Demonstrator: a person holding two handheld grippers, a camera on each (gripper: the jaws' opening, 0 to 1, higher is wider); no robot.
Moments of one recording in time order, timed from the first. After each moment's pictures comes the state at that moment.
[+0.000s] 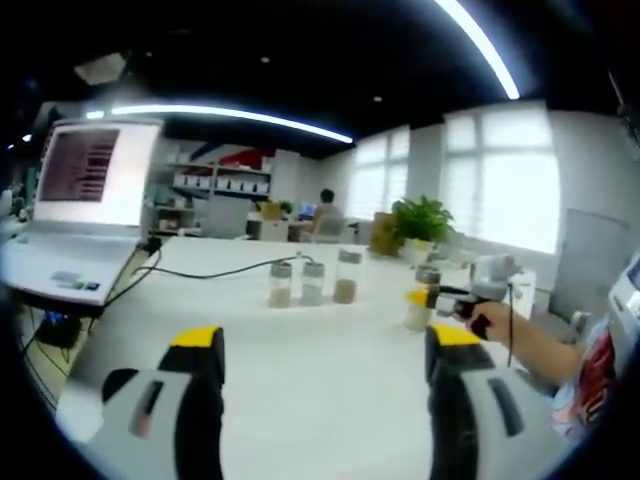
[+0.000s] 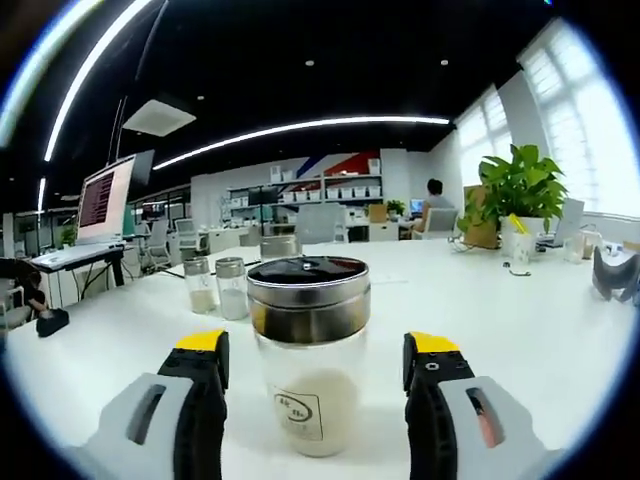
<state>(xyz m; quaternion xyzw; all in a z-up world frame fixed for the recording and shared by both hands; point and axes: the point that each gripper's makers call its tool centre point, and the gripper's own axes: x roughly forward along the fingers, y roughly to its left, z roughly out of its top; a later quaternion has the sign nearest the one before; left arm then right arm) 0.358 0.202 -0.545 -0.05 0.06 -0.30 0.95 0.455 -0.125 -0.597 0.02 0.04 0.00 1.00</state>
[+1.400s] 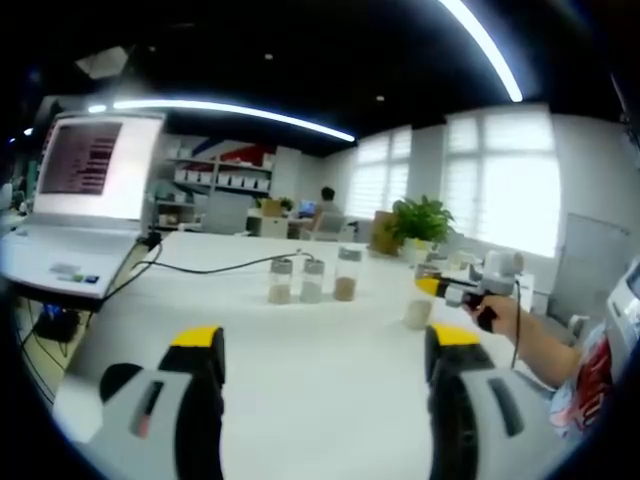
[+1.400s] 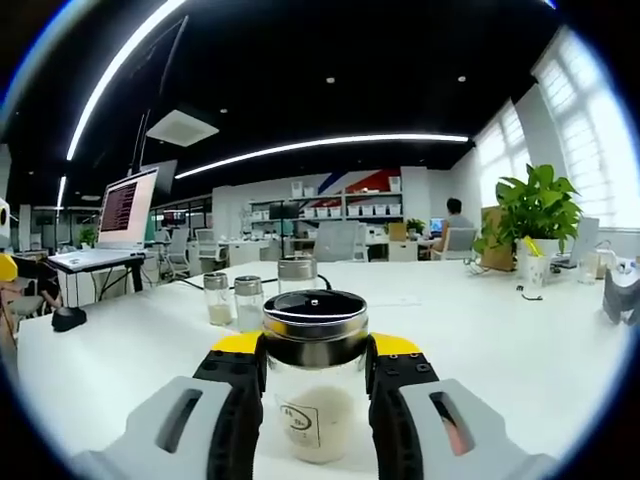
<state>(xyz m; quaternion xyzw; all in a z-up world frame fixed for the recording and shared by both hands) 0.358 0.204 -0.548 -0.06 0.07 -0.30 0.95 0.450 -0.121 -0.580 0.01 0.02 0.06 1.00</state>
